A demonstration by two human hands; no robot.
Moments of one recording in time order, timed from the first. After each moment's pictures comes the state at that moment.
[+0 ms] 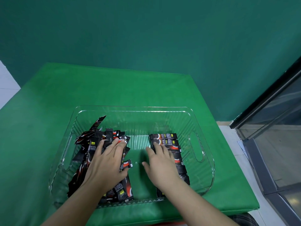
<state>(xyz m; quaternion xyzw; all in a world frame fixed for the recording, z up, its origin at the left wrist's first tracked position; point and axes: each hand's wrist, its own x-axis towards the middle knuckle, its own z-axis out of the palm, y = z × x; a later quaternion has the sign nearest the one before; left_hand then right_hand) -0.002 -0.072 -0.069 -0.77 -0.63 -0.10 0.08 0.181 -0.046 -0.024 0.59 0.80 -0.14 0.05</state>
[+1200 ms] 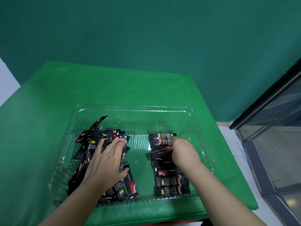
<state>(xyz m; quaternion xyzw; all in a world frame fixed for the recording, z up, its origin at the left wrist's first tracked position) -0.003 -0.072 -0.070 -0.76 -0.64 -0.08 0.07 0.226 -0.012 0.005 0.66 0.74 -0.12 0.01</state>
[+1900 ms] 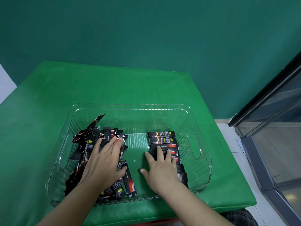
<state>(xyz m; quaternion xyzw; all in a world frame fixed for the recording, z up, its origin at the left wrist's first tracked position) -0.002 -0.073 -0.069 -0.76 -0.64 -0.08 0.08 0.184 -0.061 -0.024 0.61 0.75 -0.16 0.20</state>
